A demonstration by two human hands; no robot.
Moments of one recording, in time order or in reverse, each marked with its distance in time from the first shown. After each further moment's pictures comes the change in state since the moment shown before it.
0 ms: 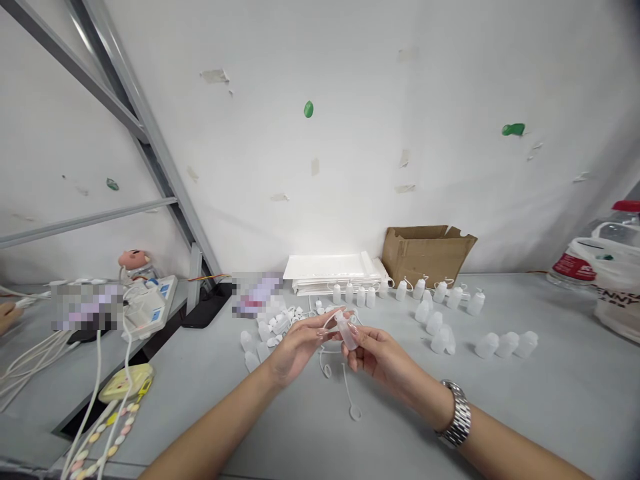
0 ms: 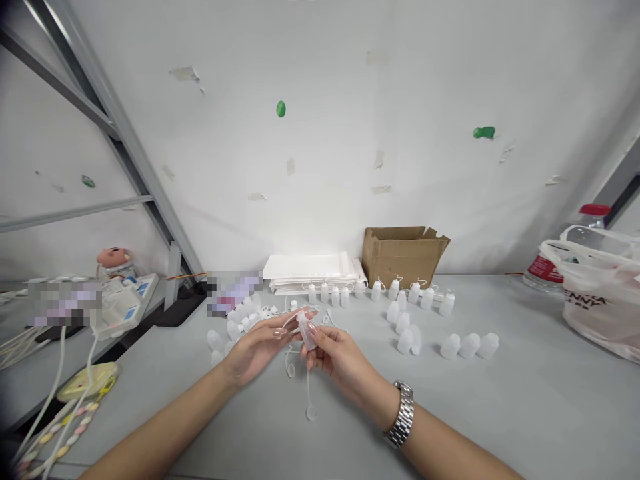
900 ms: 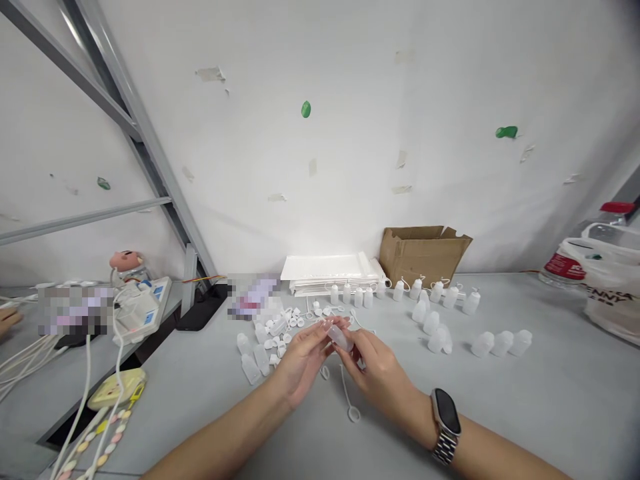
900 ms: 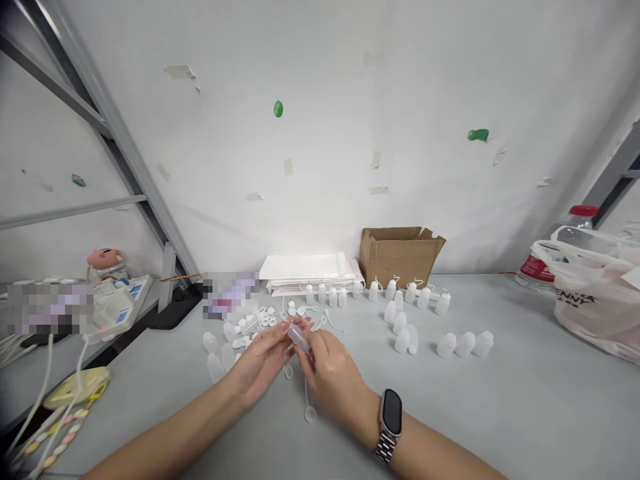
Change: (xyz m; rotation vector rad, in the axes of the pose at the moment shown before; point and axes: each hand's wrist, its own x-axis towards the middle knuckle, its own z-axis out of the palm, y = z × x) left_hand -0.002 -0.020 0.015 -0.222 0.285 -0.069; right_hand -0.006 0.022 0.006 -1.338 0.312 -0.733
